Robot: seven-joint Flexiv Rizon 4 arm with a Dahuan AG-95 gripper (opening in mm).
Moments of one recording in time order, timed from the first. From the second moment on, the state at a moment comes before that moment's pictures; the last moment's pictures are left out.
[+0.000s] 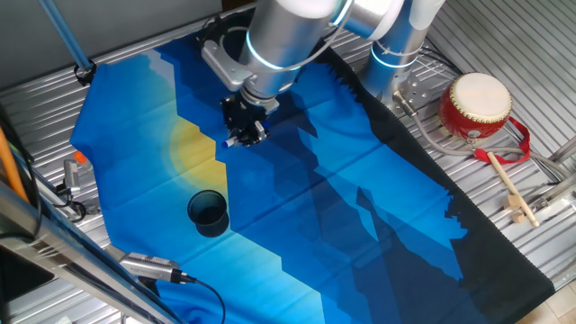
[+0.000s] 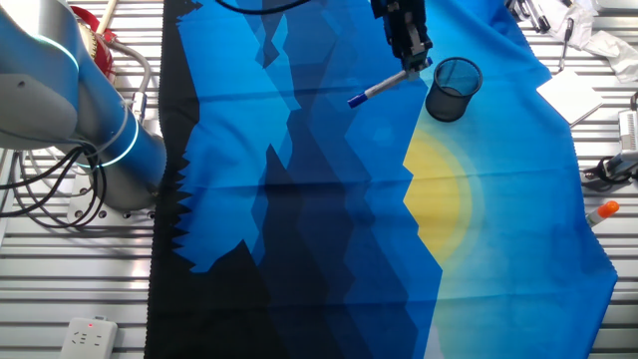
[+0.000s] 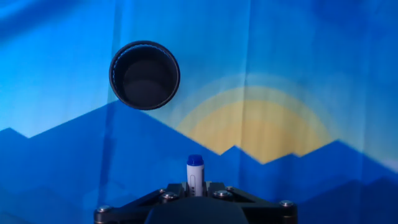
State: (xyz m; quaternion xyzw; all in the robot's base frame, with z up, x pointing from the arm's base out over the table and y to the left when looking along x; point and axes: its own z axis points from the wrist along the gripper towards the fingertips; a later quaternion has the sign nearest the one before) arm 0.504 0.090 0.208 -0.13 0.98 -0.10 0.13
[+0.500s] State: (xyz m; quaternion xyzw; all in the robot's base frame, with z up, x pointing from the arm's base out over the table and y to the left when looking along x) arm 0.505 0.091 0.208 -0.12 0.98 -0.09 0.13
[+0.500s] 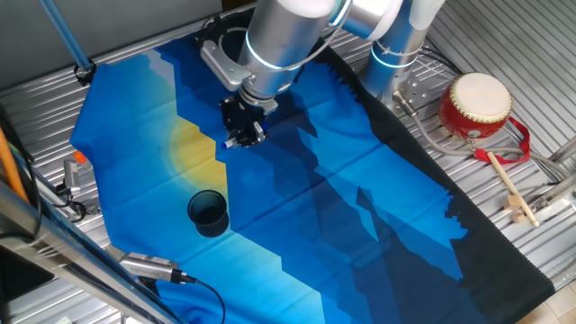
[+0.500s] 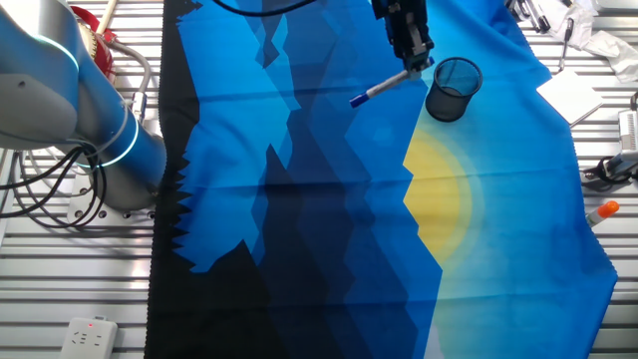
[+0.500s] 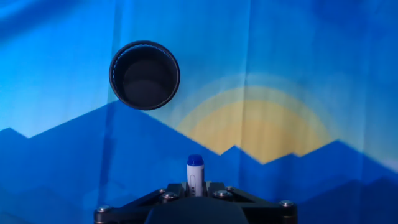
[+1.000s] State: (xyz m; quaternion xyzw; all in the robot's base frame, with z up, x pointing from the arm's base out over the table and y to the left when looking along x) arm 0.503 0.090 0.209 -0.14 0.98 -0.08 0.14
